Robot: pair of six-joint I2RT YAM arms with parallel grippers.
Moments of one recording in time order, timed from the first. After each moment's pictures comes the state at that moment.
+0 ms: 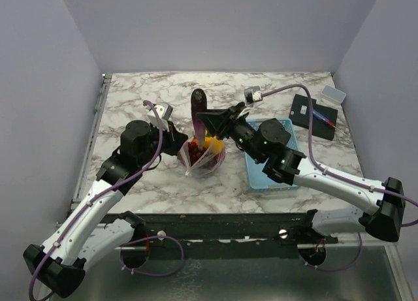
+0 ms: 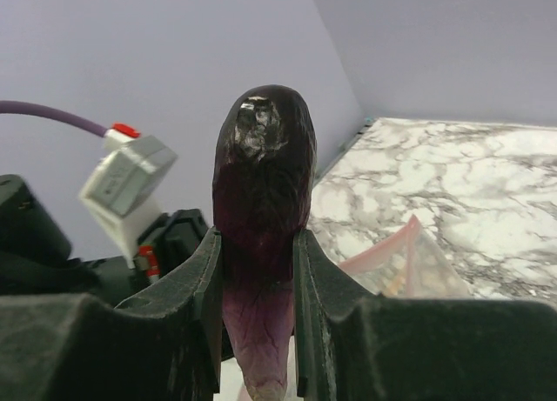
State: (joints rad) left arm -0.52 0.84 0.87 -0.31 0.16 -0.31; right arm 1.03 1.24 1.06 0.40 0.24 0.43
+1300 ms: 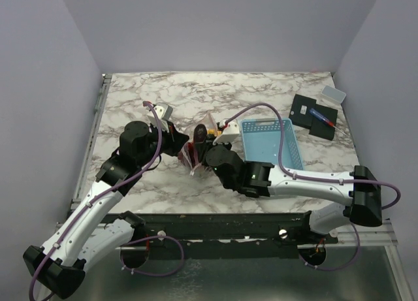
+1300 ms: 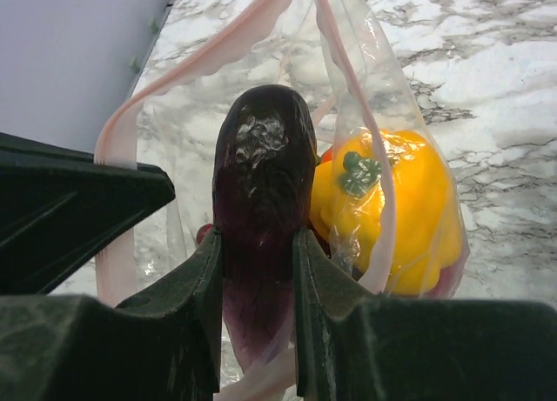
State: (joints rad) left arm -0.52 0.83 0.86 -0.29 0.20 -0.32; right arm 1.27 1.44 1.08 0.02 0.85 0.64
